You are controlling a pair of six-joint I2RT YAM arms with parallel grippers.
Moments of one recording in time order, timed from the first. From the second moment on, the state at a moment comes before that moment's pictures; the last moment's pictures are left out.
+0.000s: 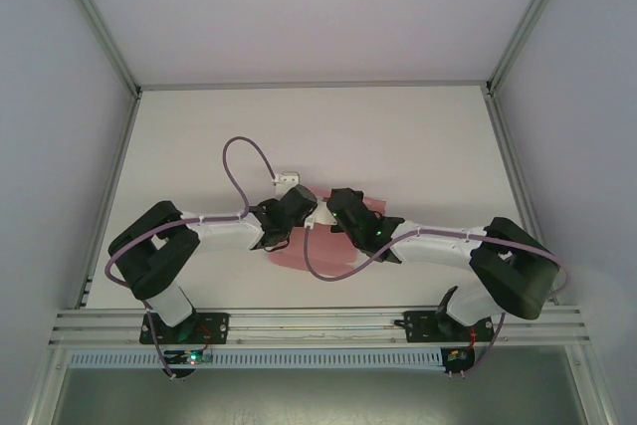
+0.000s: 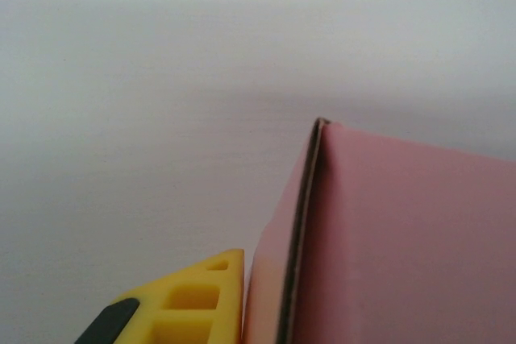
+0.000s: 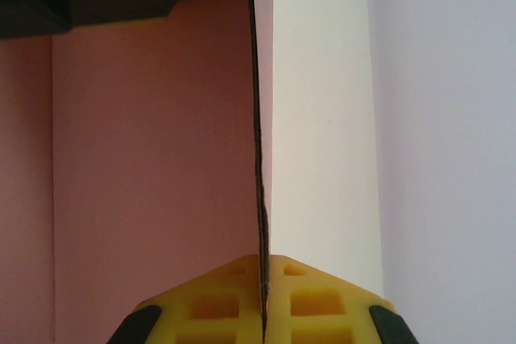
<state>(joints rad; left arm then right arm) -0.80 1.67 0.78 -0.04 -0.42 -0.70 0.90 1.46 0.65 0.17 0.48 -0.90</state>
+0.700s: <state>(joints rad) -0.70 1.20 0.54 0.03 -0.36 -0.46 0.84 1.06 0.66 0.08 0.12 -0.70</state>
